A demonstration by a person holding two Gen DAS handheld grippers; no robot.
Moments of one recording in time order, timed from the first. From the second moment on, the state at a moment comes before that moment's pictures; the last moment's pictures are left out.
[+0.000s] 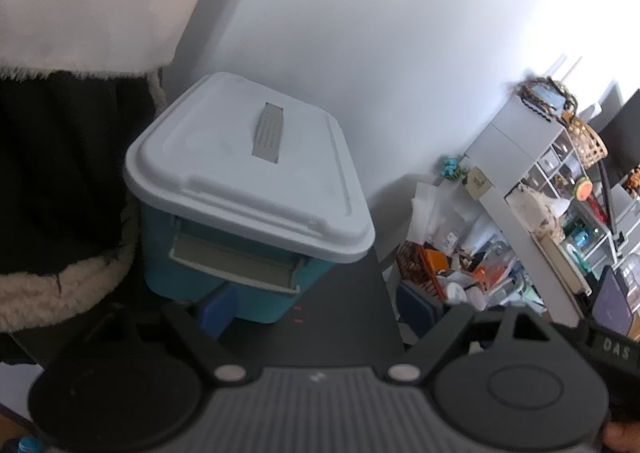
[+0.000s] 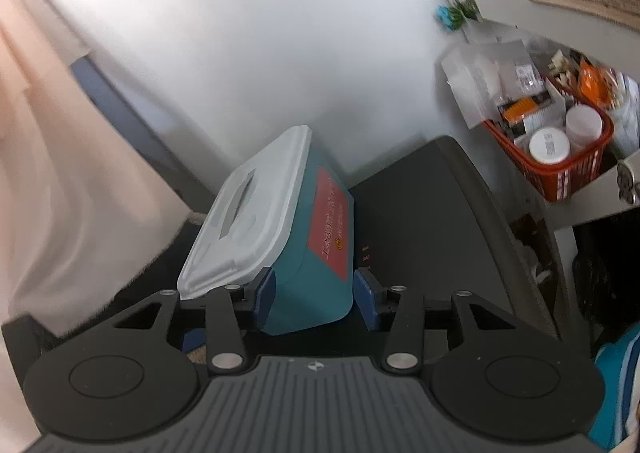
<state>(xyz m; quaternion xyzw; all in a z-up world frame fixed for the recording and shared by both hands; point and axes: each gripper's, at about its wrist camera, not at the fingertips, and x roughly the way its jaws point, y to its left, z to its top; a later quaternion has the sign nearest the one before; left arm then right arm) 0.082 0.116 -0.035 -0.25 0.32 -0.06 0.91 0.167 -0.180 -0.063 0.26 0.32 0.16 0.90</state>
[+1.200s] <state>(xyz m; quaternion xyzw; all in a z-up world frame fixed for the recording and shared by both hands) 0.096 0.053 -0.063 -0.14 0.36 -0.03 0.92 0.158 -0.199 -0.110 0.15 0.27 0.15 0.94</state>
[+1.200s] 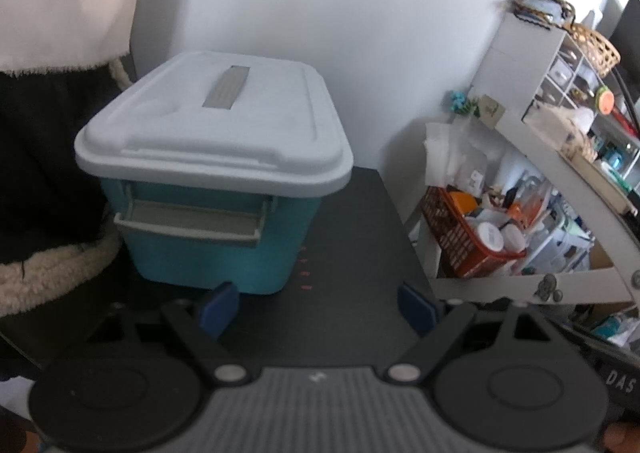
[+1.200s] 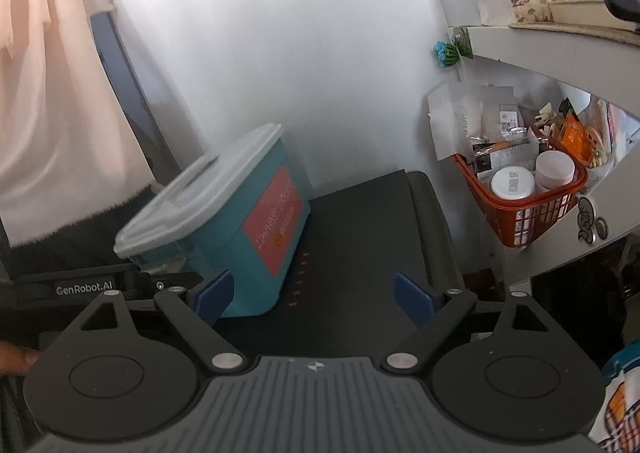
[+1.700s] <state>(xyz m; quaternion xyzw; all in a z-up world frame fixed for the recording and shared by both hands) 0.092 0.048 -0.079 -0.14 0.37 -0.02 0.92 0.163 -0.190 -0.121 0.10 0.28 0.14 0.94</state>
